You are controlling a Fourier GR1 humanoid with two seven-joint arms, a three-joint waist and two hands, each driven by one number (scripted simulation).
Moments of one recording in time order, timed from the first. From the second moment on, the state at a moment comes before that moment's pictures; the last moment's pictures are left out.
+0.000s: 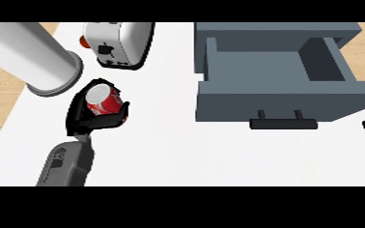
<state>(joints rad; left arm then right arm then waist) -0.27 0.06 0.18 -1.15 0.06 -0.04 -0.27 0.32 -0.02 -0.26 -2.20 -0.12 0.21 0.09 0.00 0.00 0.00</state>
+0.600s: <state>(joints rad) -0.43 0.01 0.01 -1.43 0.00 0.12 0.06 0.31 -0.02 -0.28 -2.21 -0.13 0.21 0.09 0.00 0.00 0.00</state>
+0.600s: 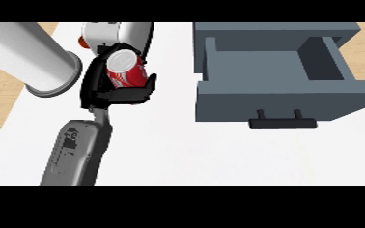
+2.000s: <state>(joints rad) -1.27 0.00 -0.23 -0.88 0.15 0.53 0.26 0.27 -0.02 -0.27 -2.17 -0.11 0.21 0.09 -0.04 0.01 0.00</state>
